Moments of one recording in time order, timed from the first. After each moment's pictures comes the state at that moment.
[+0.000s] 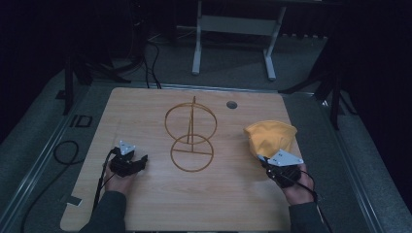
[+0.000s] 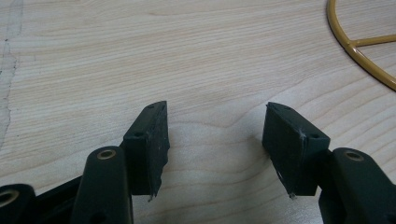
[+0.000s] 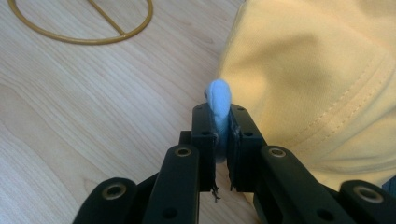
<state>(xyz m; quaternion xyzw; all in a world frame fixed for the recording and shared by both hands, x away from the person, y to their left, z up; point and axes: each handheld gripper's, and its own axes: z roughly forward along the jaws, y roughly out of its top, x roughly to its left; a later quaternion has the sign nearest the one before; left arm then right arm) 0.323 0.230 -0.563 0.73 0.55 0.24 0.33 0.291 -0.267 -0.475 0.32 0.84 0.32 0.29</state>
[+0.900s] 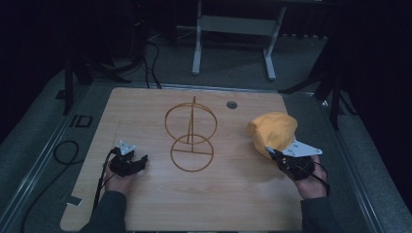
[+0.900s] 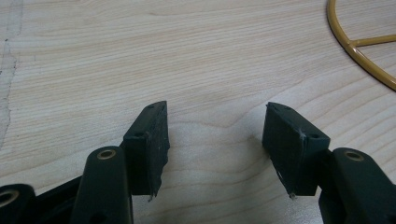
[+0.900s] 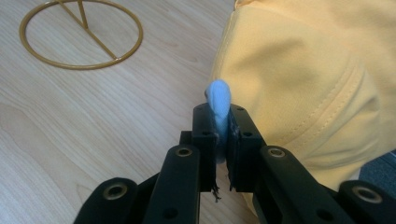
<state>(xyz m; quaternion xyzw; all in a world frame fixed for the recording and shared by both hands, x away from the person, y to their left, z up) 0.323 0.231 -0.563 0.73 0.55 0.24 0.33 0.301 -0.294 -0.444 0.33 0.83 0.35 0.28</state>
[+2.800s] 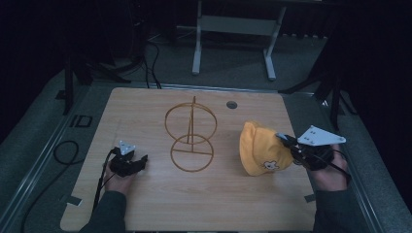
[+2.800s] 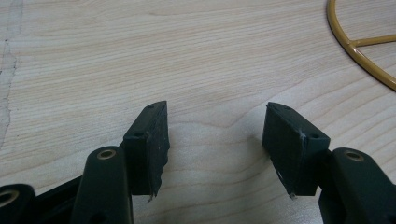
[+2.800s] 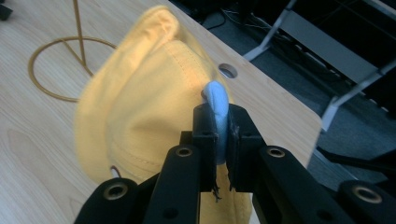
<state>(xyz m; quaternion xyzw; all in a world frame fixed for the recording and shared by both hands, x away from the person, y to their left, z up) 0.323 0.231 -0.563 0.73 0.55 0.24 0.33 0.294 -0.296 -0.372 0.30 0.83 0.35 0.32</state>
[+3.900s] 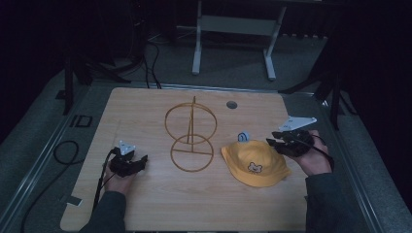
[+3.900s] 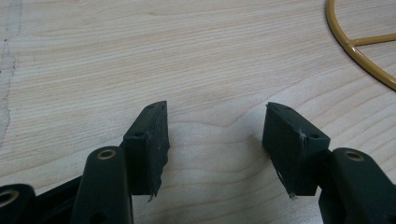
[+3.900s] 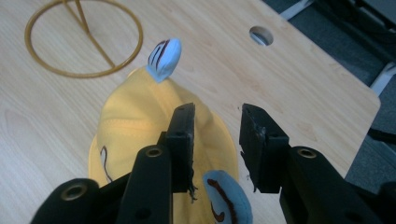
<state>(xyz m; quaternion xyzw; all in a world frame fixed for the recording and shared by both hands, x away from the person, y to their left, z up) 0.322 0.231 -0.563 0.74 0.55 0.24 0.32 0.347 -0.280 -0.395 0.30 0.88 0.30 0.23</state>
